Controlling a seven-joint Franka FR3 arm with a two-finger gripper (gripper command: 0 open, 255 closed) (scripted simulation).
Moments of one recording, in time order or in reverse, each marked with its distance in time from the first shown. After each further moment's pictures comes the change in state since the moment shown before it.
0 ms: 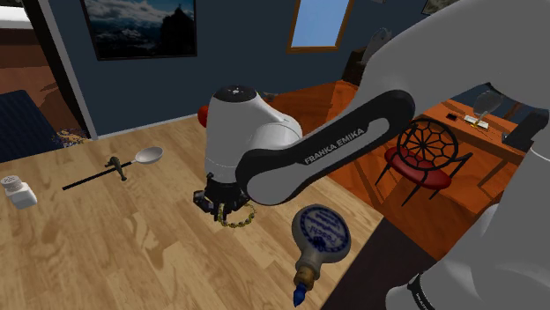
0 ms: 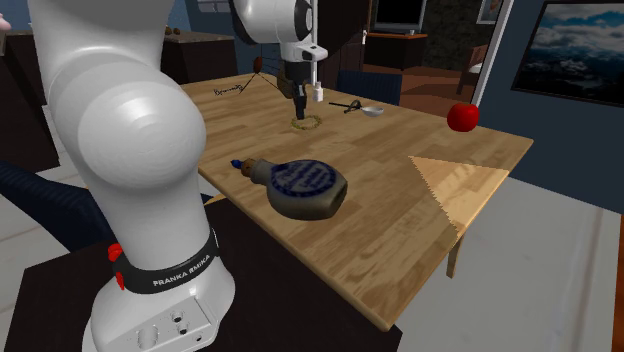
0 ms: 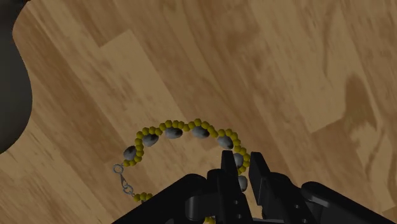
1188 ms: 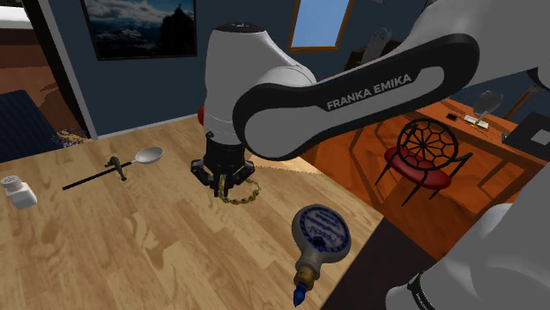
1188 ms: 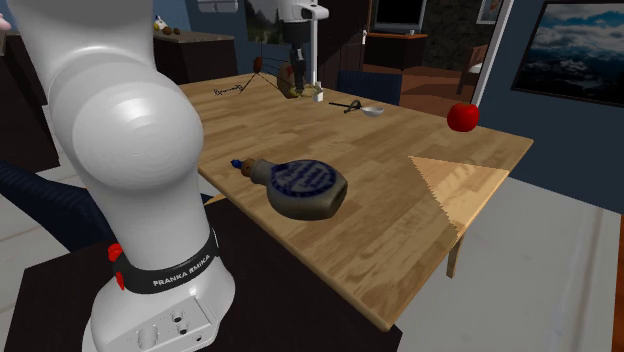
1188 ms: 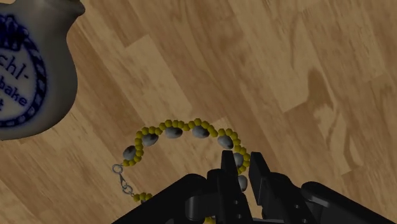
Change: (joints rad) arm -0.028 -0.152 0.033 0.088 0.126 -0.214 -0.087
